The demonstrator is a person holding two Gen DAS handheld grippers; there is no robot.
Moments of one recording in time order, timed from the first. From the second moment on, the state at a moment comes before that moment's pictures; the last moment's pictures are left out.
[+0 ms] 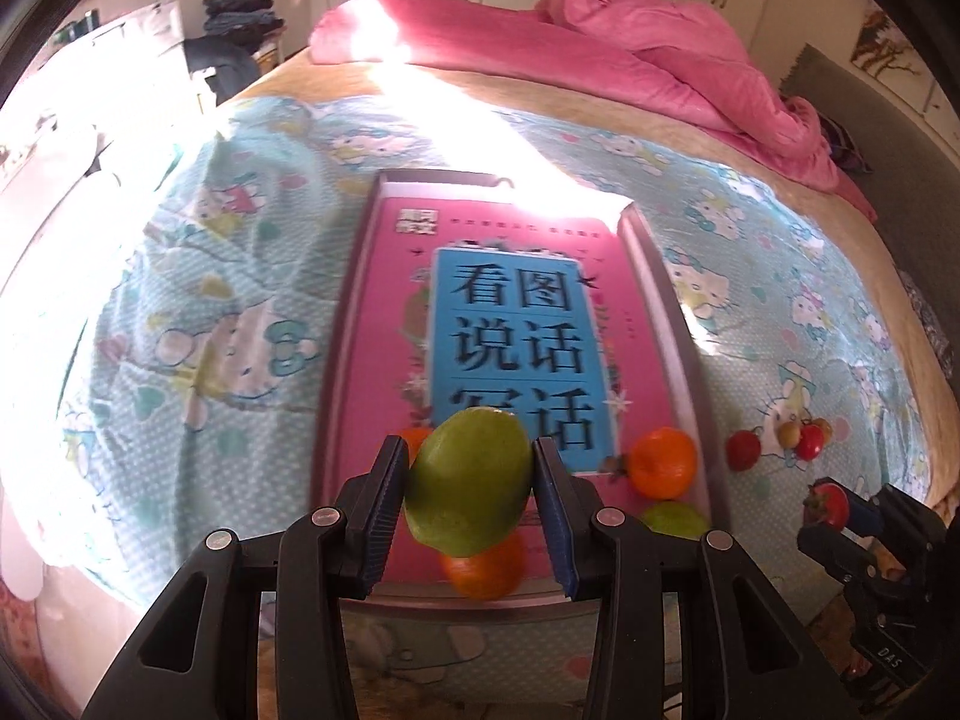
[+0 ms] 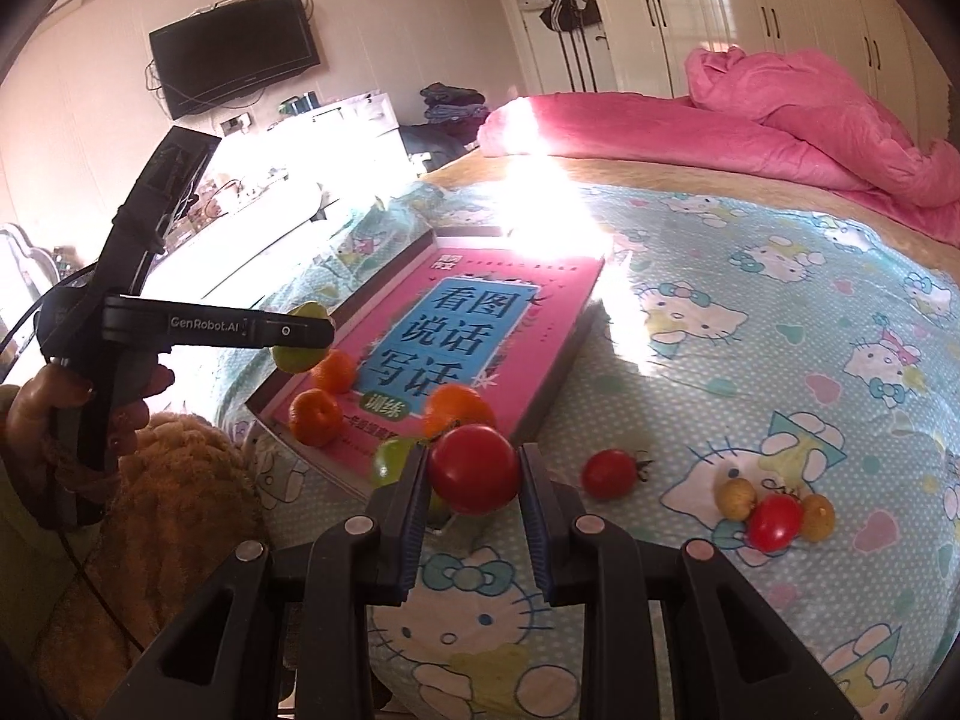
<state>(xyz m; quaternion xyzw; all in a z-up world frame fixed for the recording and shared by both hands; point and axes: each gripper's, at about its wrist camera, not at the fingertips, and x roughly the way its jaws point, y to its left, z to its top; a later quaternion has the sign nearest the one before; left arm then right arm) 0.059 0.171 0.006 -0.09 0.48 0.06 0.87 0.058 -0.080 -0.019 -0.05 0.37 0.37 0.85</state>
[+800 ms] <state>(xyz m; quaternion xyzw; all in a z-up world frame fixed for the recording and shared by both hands) 0.046 0.206 -0.026 -0.13 0.53 0.09 0.83 0.049 -0.002 -0.026 -0.08 0.37 0.41 0.83</state>
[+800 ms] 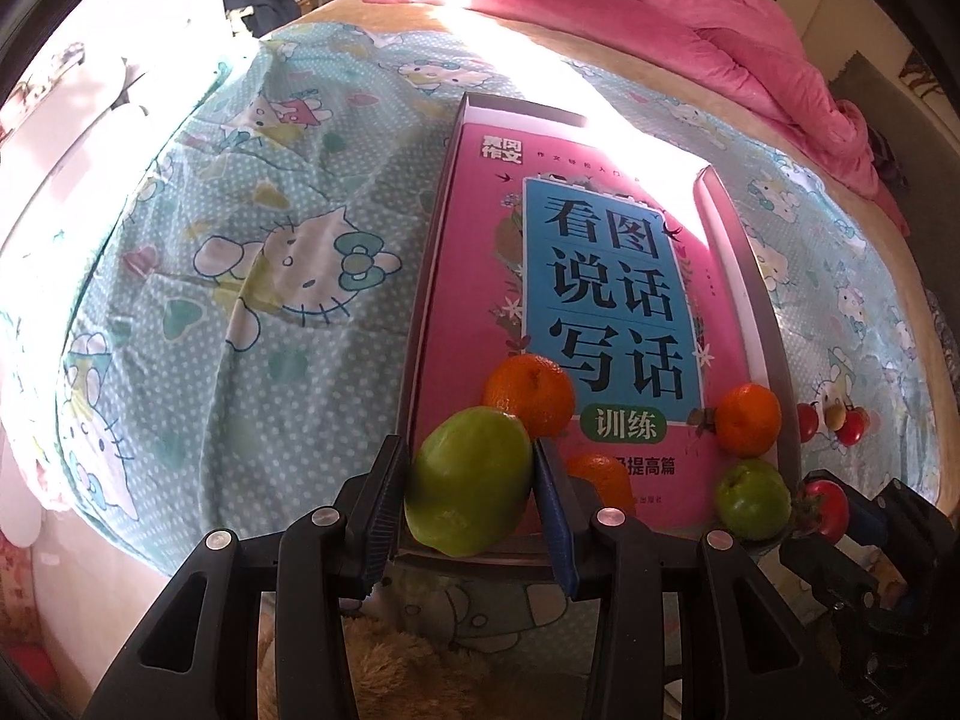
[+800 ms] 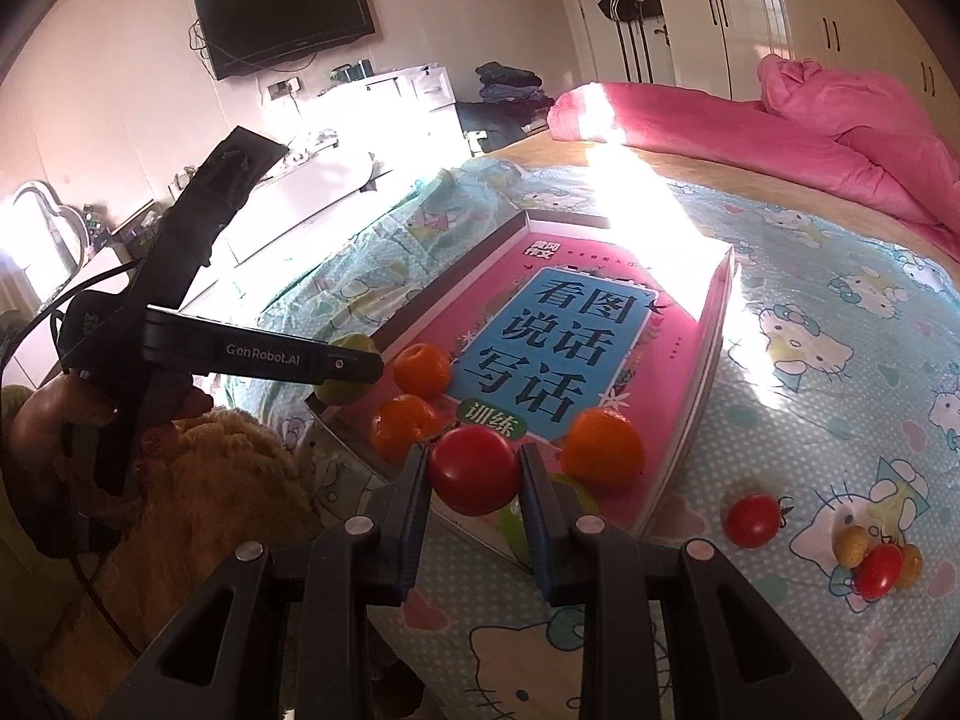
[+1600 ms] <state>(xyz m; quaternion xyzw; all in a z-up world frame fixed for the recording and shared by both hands) 0.050 0.191 -0.032 -0.12 0.54 0.06 0.83 0.071 0.029 -0.053 -0.11 0.40 0.40 0.82</state>
